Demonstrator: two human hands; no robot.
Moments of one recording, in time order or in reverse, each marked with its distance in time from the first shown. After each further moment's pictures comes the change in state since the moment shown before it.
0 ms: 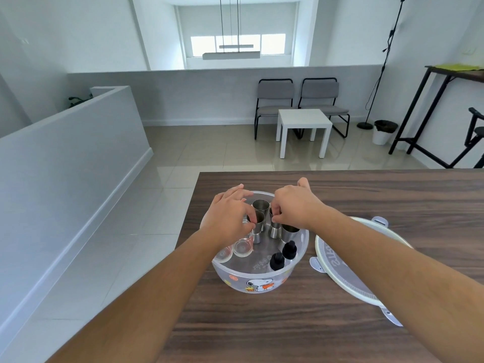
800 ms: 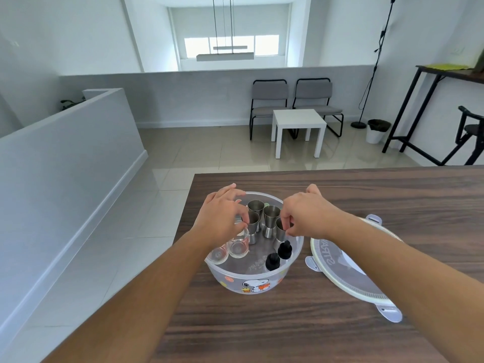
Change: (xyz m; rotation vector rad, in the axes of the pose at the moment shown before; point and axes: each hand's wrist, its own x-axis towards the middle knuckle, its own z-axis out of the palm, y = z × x) left_hand -0.001 -0.002 -0.007 -0.015 -0.012 -0.003; right_hand -0.040 0.009 -0.015 0.014 -0.069 -0.041
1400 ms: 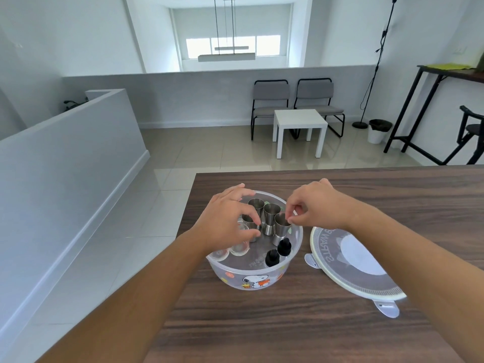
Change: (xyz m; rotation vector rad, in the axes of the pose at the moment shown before) left_hand -0.016 0.020 -0.020 -0.156 -0.017 0.096; right_hand -0.017 0.015 -0.020 0.254 0.072 0.005
